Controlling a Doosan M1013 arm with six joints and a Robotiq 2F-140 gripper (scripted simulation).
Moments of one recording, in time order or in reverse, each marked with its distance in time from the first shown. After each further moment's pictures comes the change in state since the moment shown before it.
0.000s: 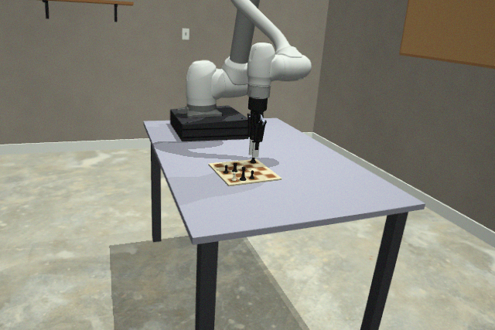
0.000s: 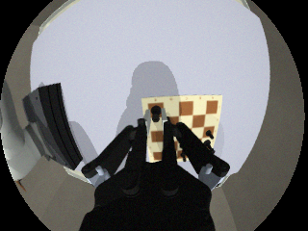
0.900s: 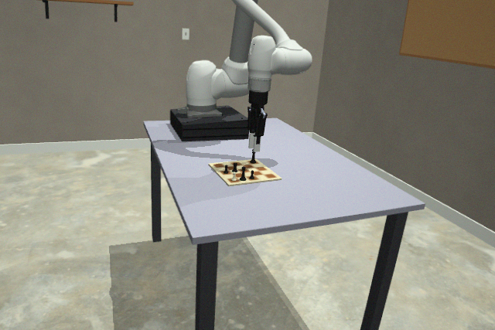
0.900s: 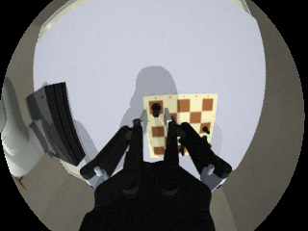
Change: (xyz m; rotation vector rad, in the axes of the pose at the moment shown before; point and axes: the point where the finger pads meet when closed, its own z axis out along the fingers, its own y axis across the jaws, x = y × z) arm 0.000 0.000 -0.026 0.000 0.000 0.000
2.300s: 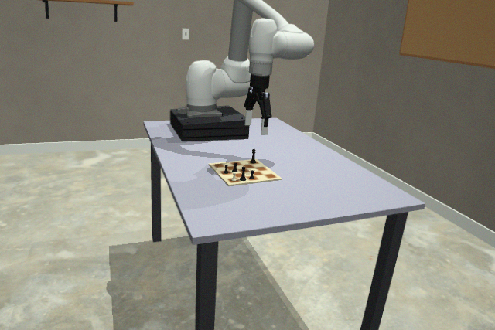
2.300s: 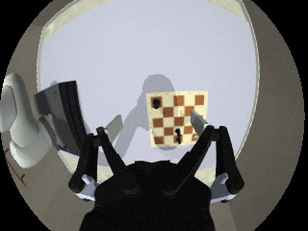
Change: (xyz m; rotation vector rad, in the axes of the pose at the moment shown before) arm 0.000 0.000 -0.064 0.000 0.000 0.000
